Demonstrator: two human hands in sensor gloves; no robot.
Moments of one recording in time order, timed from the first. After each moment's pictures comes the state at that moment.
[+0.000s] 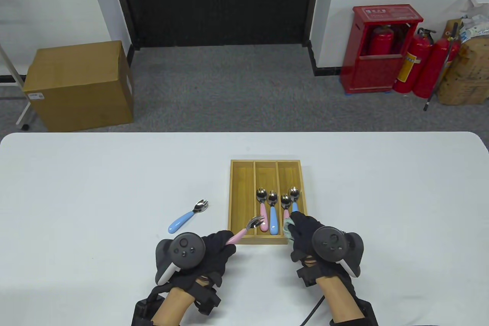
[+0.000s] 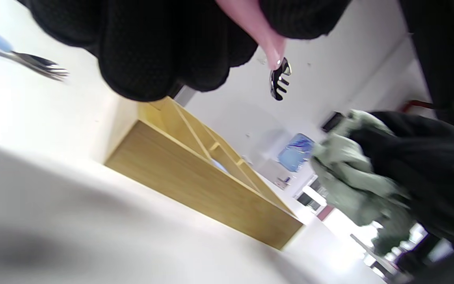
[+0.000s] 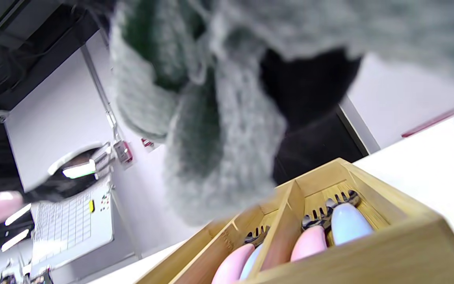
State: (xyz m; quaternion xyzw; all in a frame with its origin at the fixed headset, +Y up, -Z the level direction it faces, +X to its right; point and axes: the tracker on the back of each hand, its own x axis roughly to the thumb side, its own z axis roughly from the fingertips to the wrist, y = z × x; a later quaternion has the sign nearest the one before) left_hand -0.155 -0.730 -0.330 0.00 -0.14 0.34 0.93; right_hand 0.167 -0.714 -0.341 0.08 -0.18 0.93 0.31
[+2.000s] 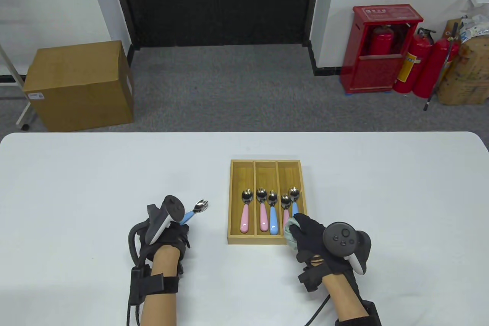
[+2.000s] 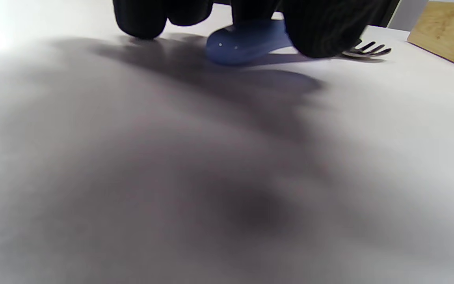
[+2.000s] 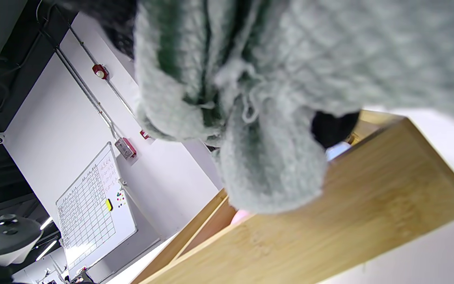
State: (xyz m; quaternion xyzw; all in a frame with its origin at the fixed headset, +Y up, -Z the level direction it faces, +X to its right) left_hand -0.226 -0.763 -0.413 -0.16 0.16 0.07 0.97; right_hand 0.175 -0.737 -0.350 0.10 -0.11 0.92 0.38
